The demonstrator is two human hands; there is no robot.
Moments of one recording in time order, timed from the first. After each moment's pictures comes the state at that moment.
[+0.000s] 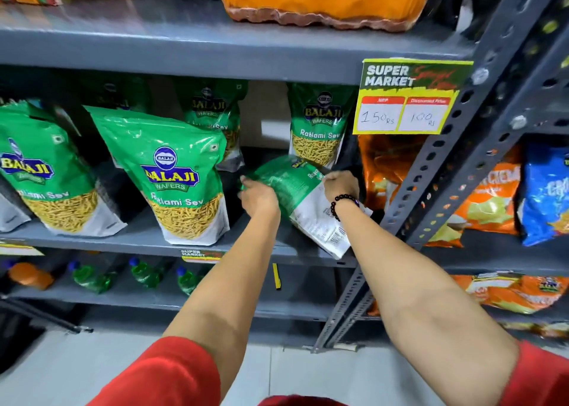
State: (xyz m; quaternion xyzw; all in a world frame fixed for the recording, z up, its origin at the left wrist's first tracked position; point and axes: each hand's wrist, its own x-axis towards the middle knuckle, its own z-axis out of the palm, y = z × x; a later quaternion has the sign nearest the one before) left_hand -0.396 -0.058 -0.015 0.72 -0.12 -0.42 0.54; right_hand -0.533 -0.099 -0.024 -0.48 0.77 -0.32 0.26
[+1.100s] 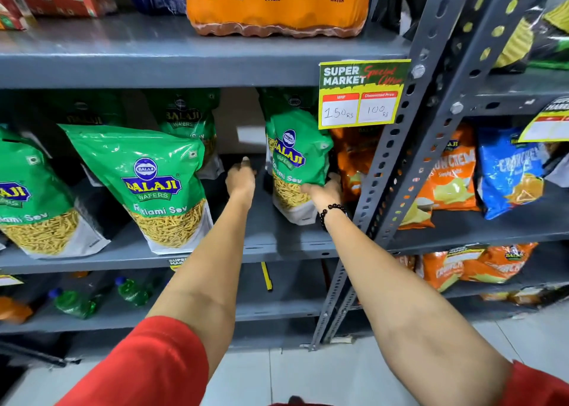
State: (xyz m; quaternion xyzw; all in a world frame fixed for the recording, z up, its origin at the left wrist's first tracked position) left_hand -0.379 -0.107 -0.028 0.66 -0.33 -0.46 0.49; right_hand -0.540 -0.055 -0.023 -0.37 0.69 -0.48 0.40
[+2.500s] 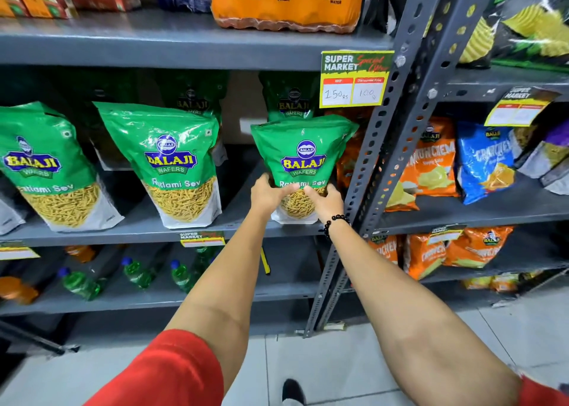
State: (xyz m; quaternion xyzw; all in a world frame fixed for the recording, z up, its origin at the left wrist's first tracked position) left_hand -0.403 0.009 -0.022 0.62 -0.50 -0.44 0.41; right_hand -0.532 0.035 -0.031 -0.44 0.69 -0.46 0.36
